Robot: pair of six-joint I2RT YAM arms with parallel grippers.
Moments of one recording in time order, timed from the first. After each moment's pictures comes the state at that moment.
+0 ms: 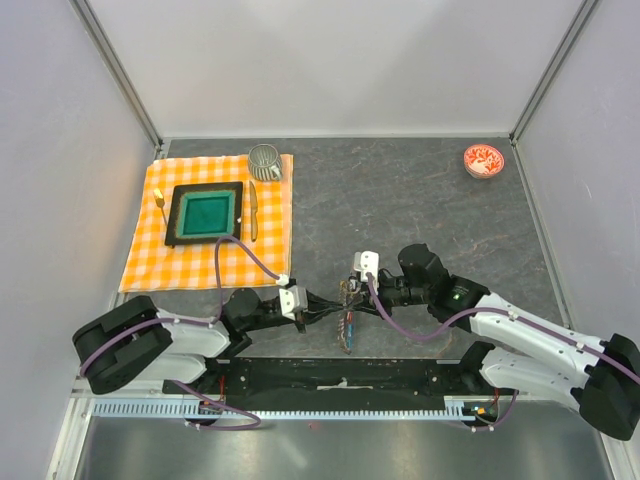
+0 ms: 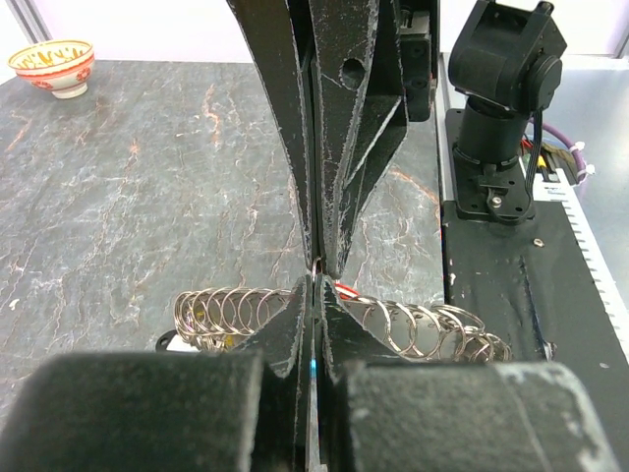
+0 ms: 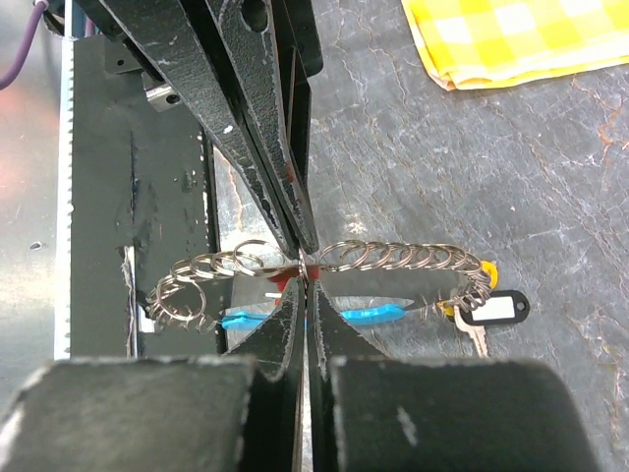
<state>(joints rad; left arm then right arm) -0.95 1.27 0.11 1.27 0.46 0.02 0.83 0.98 0.58 -0.12 -0.57 -0.19</state>
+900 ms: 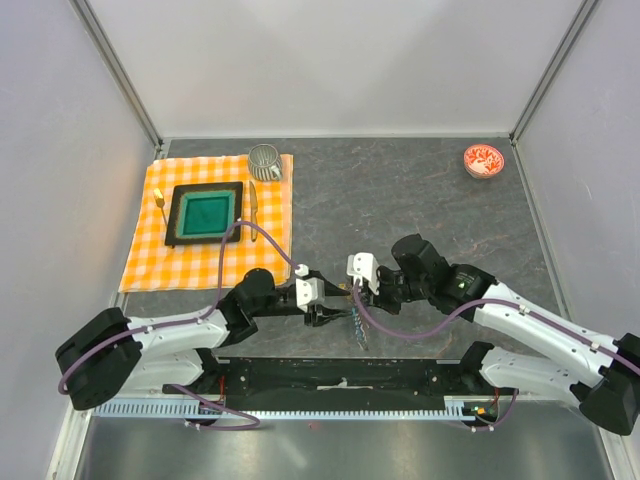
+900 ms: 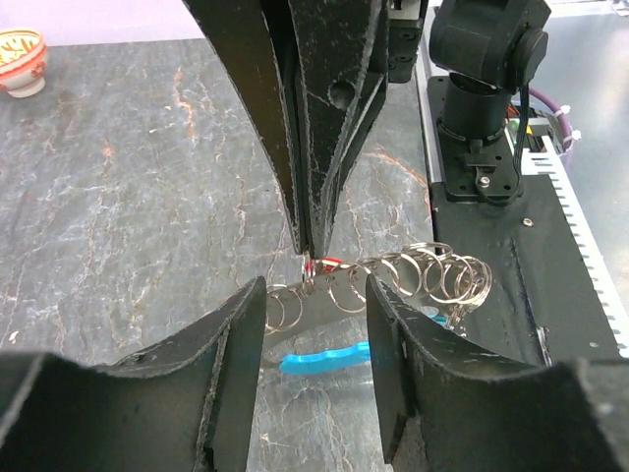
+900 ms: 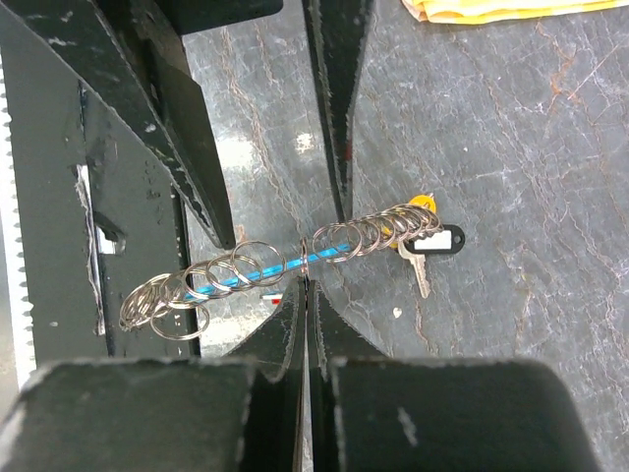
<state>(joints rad) -0.95 1.12 0.31 0.78 0.54 0.14 0.86 1.00 0.79 -0.51 -0.43 -0.40</state>
